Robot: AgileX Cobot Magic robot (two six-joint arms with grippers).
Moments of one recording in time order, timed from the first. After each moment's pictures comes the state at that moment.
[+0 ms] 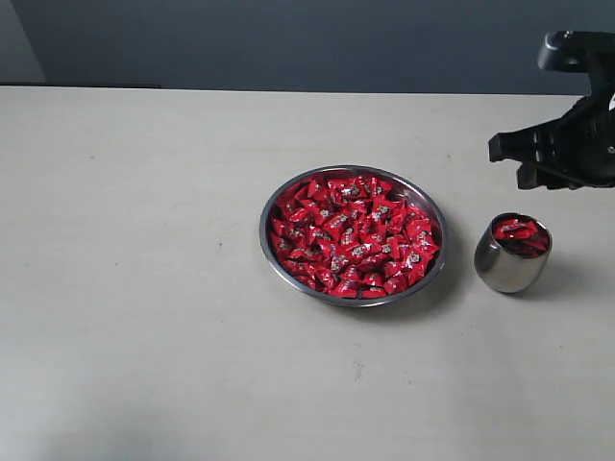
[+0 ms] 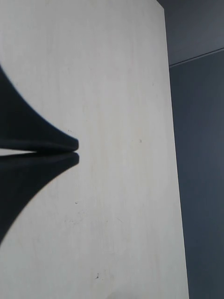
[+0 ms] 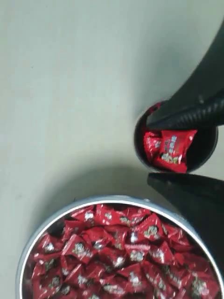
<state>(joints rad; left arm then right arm) 0.11 0.00 0.00 0.03 0.34 0.03 0.28 1.46 -0.93 0.08 0.61 0.06</state>
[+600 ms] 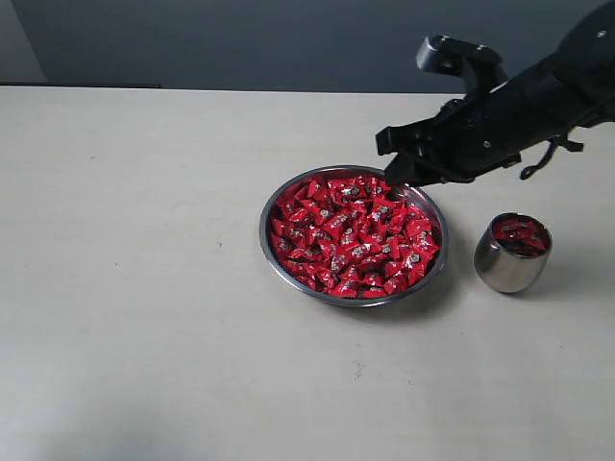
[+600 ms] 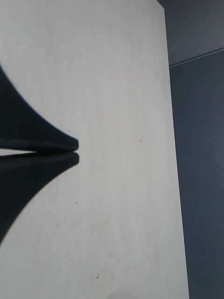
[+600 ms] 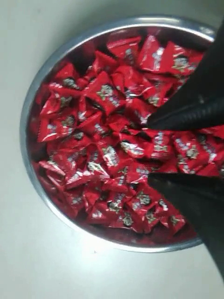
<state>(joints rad) 0.11 0.00 0.00 0.03 0.34 0.03 0.41 1.72 -1.08 0.71 0.59 -0.50</state>
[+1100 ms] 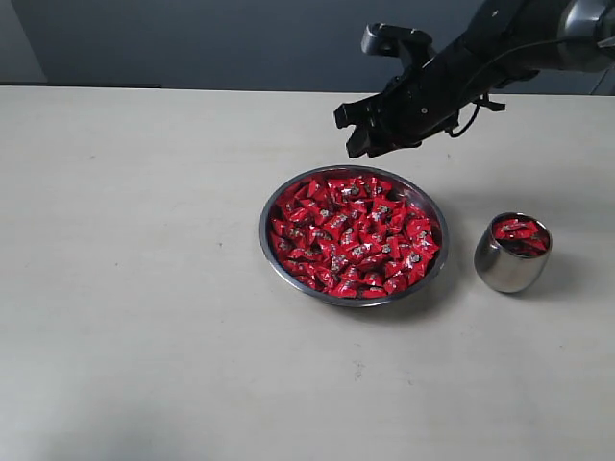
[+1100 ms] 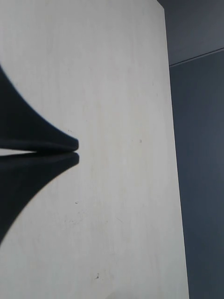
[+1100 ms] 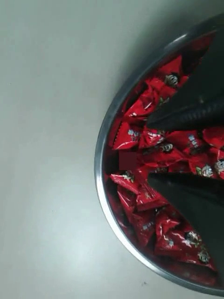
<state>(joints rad) 0.11 0.00 0.00 0.03 0.34 0.03 0.42 2.09 -1.51 0.65 0.69 -0.51</state>
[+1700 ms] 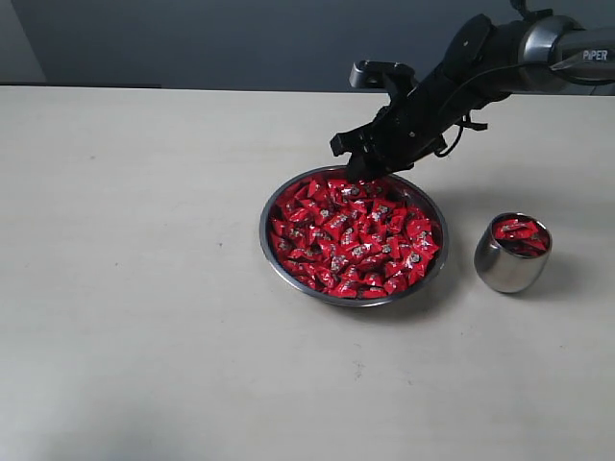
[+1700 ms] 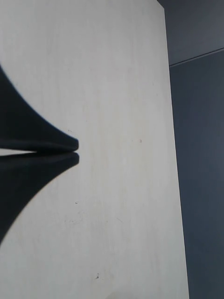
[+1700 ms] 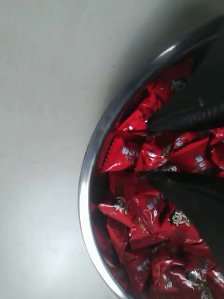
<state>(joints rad) 0.11 0.00 0.00 0.03 0.34 0.03 0.42 2.21 -1.58 0.60 0.74 -0.51</state>
